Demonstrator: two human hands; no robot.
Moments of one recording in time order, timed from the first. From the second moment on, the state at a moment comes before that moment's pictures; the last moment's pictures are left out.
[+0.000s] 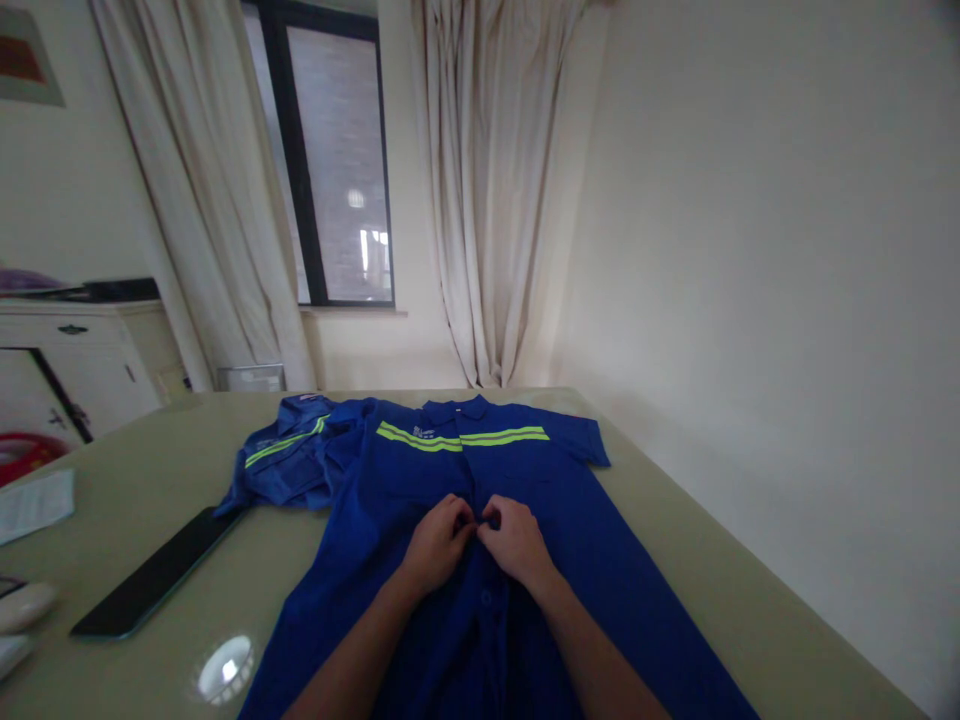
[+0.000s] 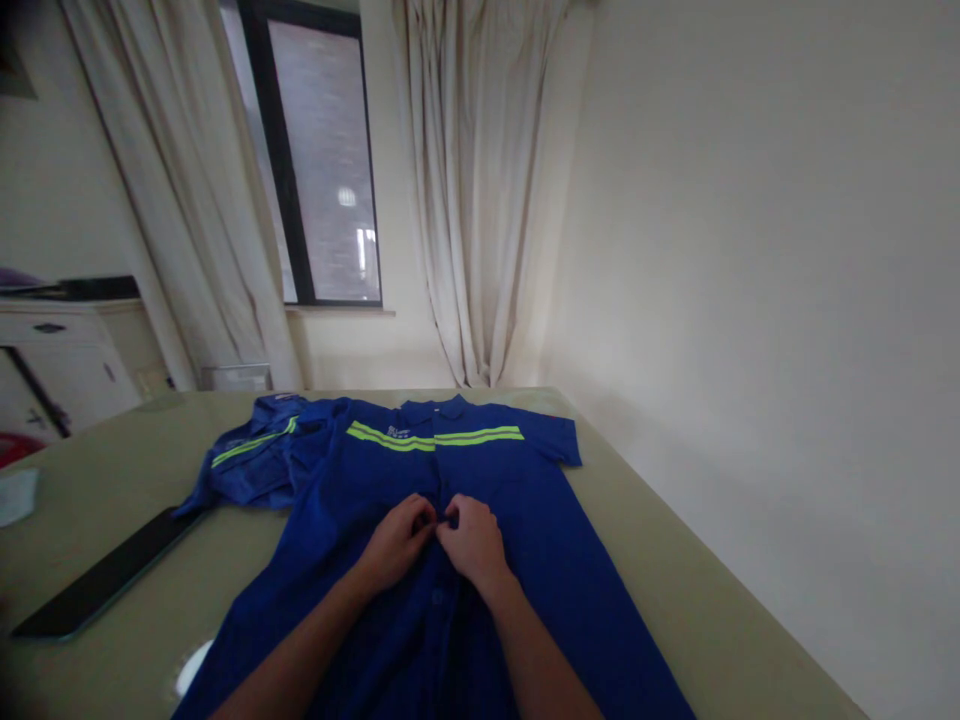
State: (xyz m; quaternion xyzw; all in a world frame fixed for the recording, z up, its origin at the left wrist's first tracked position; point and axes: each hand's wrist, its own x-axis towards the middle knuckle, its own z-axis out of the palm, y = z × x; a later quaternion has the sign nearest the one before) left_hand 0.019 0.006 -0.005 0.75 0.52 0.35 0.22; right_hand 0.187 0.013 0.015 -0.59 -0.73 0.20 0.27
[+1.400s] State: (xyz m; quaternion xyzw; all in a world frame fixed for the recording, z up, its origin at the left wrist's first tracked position) left_hand 0.022 -0.003 -0.001 0.72 0.52 0.39 0.25; right_hand 0.195 0.026 0.010 -0.49 -0.75 0.29 0.34
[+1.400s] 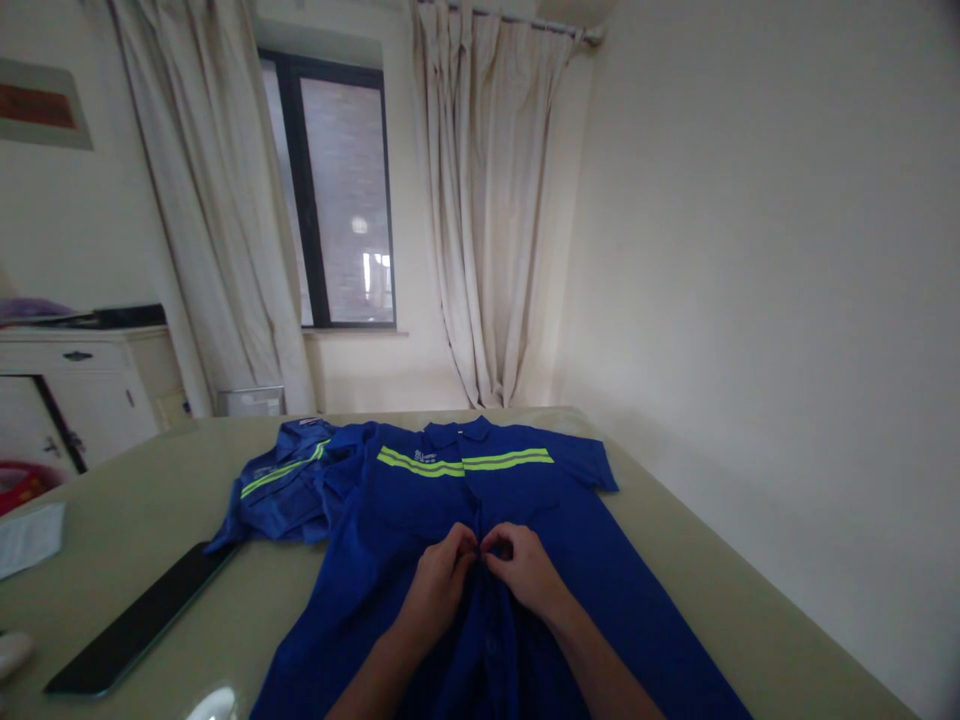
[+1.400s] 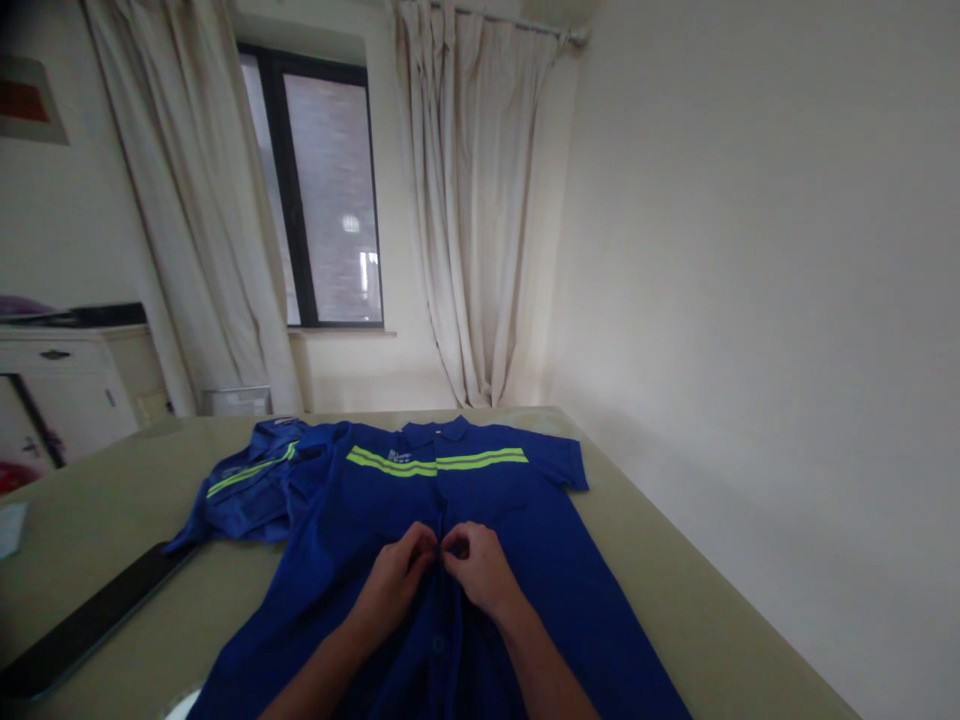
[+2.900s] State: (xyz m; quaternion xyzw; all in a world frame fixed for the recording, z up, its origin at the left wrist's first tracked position) left_hand 0.008 0.000 -0.001 0.71 0.53 0.36 0.30; right_hand 0.189 0.015 0.009 -0.51 -0.81 0.18 0.23
